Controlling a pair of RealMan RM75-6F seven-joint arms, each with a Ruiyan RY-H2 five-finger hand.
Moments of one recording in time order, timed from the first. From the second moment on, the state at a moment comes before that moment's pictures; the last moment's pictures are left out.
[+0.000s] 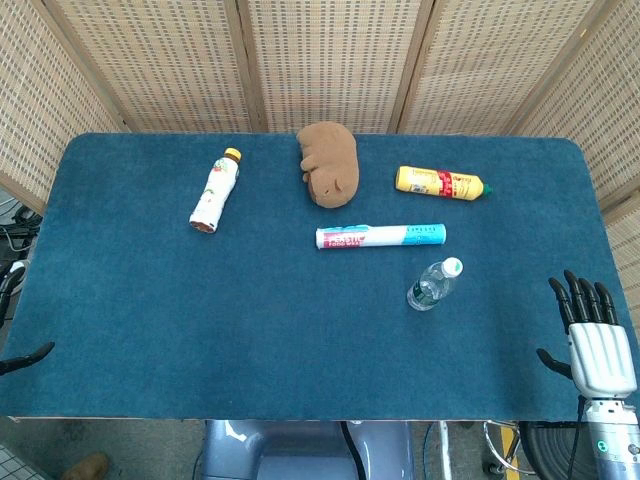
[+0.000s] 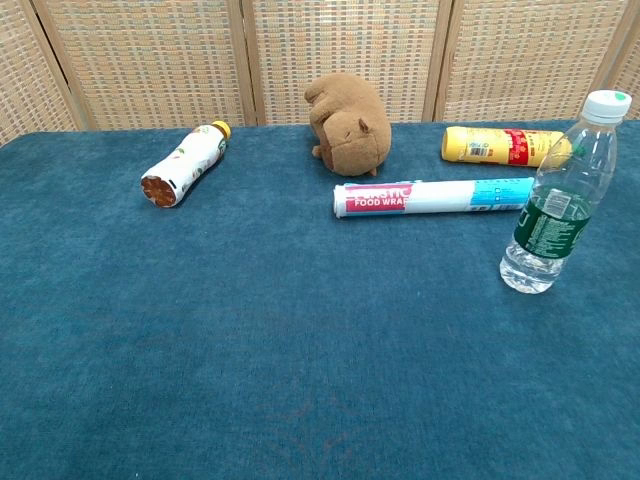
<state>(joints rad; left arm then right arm) -0.07 -1.06 -0.05 -1.57 1.52 1.54 -0.14 0.10 -1.14 0.07 -1.66 -1.45 1.54 -0.19</state>
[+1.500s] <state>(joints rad) -0.09 -1.08 -0.08 -1.55 1.46 1.50 -0.11 0.80 -0.94 0.19 -1.94 -0.79 0.79 -0.34</state>
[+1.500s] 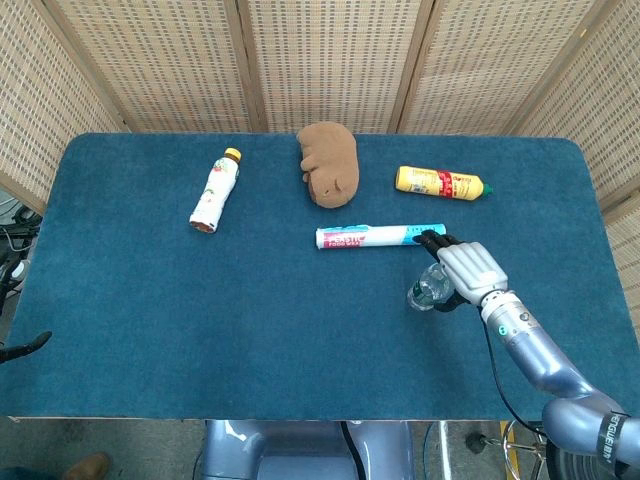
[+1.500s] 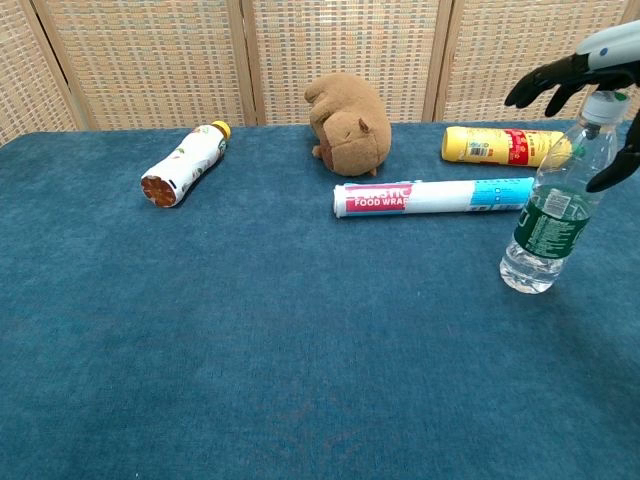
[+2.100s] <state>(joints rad) -0.10 -1.09 -0.08 -1.54 1.45 1.49 -0.10 0.86 -0.97 0.12 -1.89 -0.72 0.83 -0.45</state>
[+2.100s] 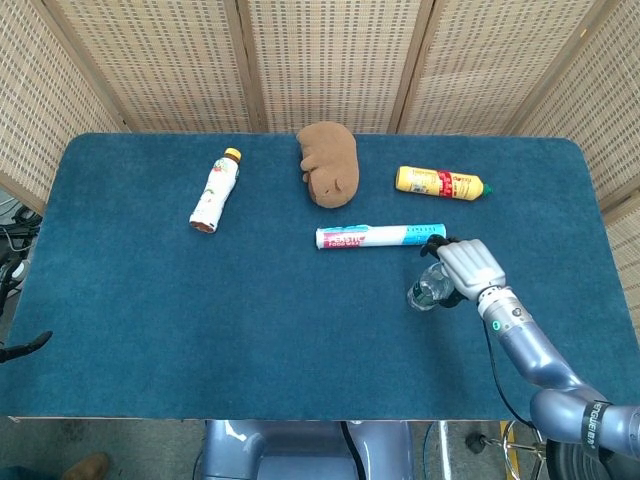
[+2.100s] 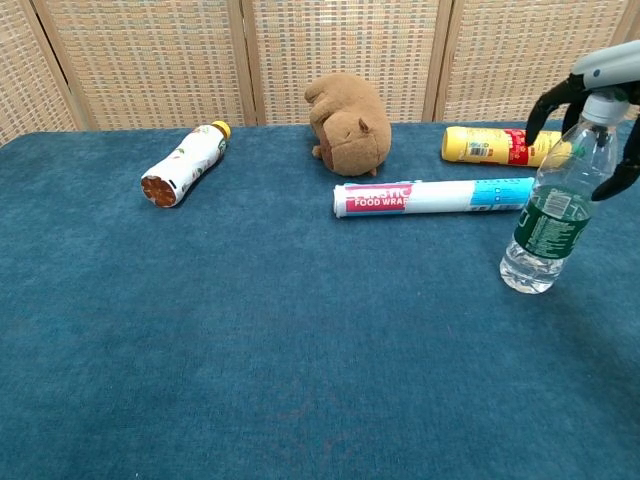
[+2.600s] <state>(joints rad) -0.10 -1.09 -0.08 -1.54 1.46 1.48 -0.10 0.86 -0.98 0.12 -1.86 -0.73 0.81 -0.37</state>
